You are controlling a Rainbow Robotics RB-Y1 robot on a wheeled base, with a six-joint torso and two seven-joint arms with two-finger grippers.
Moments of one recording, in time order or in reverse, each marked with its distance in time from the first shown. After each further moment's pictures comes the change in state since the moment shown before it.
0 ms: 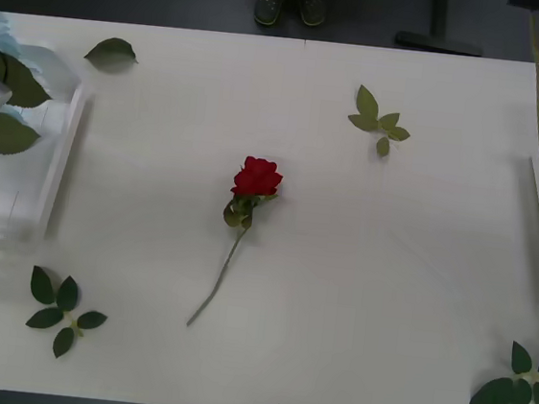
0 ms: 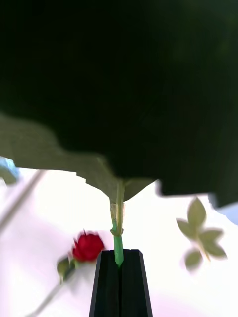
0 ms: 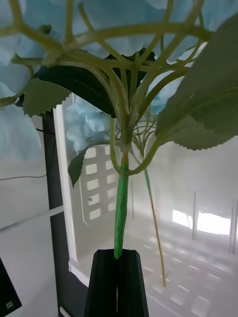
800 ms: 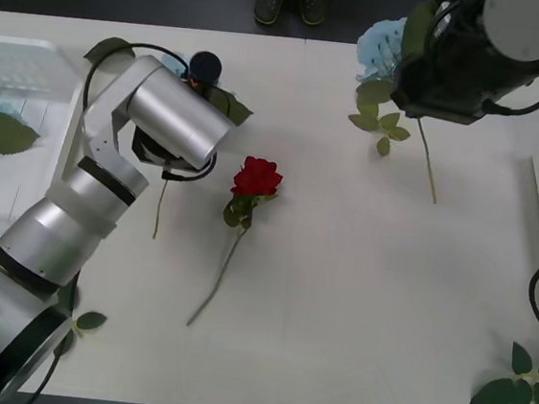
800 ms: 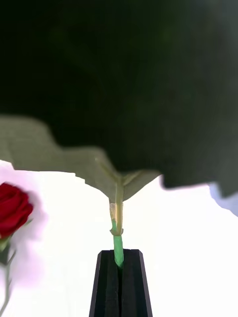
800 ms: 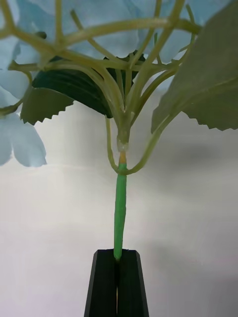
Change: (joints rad) right arm -0.466 0.275 0.564 0.457 0.536 0.563 -0.561; left arm -0.224 -0.731 -0.026 0.423 -0.228 -0.236 0.136
